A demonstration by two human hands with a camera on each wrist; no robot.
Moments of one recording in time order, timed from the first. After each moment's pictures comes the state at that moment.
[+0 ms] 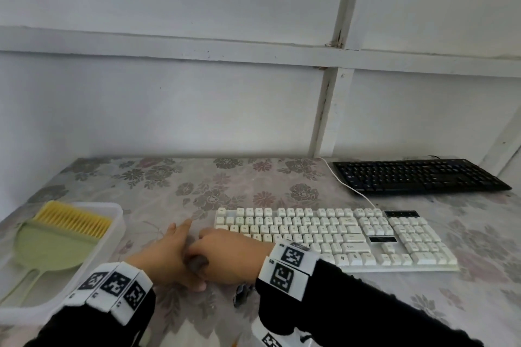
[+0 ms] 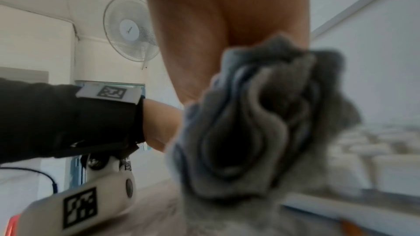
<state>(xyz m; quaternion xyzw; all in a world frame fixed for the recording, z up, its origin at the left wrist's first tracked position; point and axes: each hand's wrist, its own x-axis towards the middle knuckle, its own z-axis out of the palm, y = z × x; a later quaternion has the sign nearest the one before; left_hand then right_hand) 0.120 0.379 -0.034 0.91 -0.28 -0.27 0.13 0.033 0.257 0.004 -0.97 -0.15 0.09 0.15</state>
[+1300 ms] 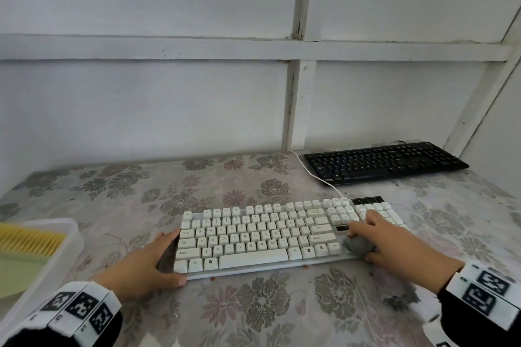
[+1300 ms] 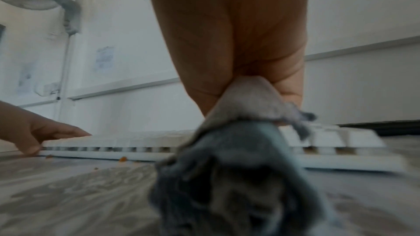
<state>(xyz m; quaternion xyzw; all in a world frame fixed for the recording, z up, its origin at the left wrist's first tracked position) 0.107 0.367 -0.031 0.87 -0.37 -0.29 0.17 -0.157 0.042 -0.002 -0.97 0.23 0.07 0.07</state>
